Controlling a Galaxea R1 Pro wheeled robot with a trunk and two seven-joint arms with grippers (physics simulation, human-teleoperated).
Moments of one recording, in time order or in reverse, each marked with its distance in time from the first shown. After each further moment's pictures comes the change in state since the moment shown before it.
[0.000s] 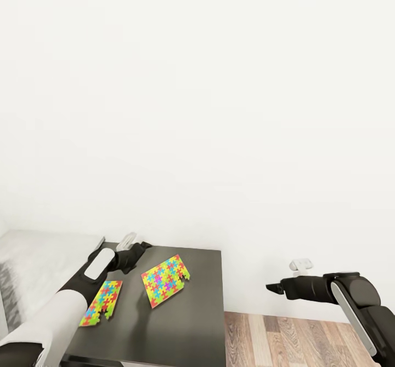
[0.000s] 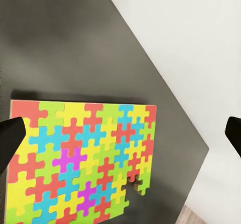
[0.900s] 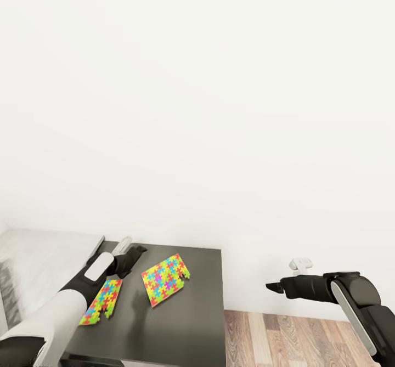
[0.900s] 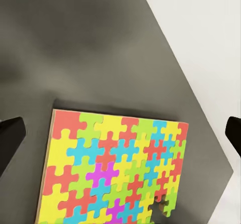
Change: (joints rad) left arm -0.019 0.004 0.001 0.104 0.001 -0.092 0.000; right arm -0.001 0.002 -0.002 -0.006 -0.006 0.000 -0.005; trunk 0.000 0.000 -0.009
